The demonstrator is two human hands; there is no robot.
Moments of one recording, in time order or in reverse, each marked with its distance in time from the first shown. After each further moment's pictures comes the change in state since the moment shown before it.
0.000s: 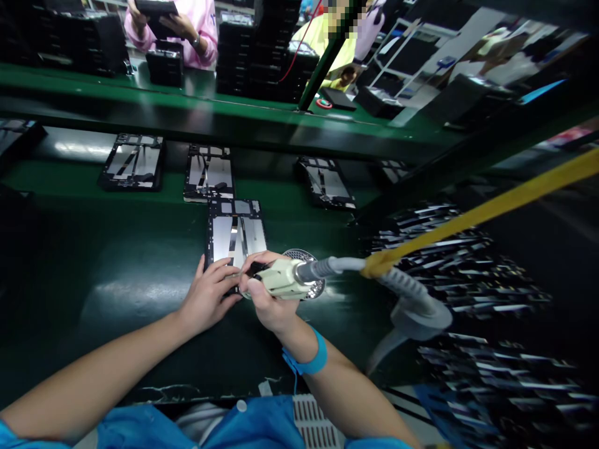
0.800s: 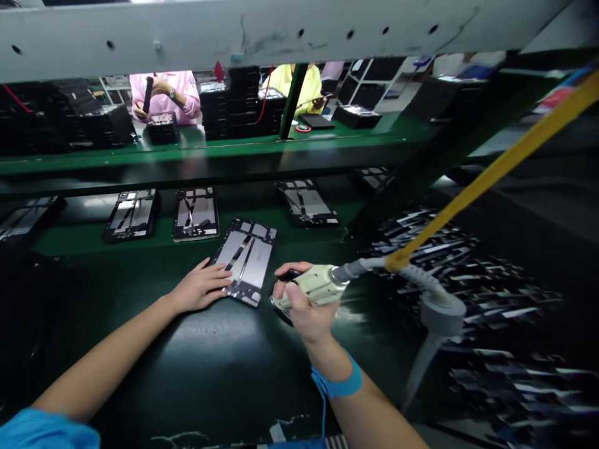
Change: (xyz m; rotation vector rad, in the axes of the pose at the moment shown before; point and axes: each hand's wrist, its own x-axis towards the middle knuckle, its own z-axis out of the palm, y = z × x) left_hand 0.074 -0.078 -0.050 0.075 -0.285 0.271; right_hand 0.025 -0.004 -0.059 0.003 0.314 0.008
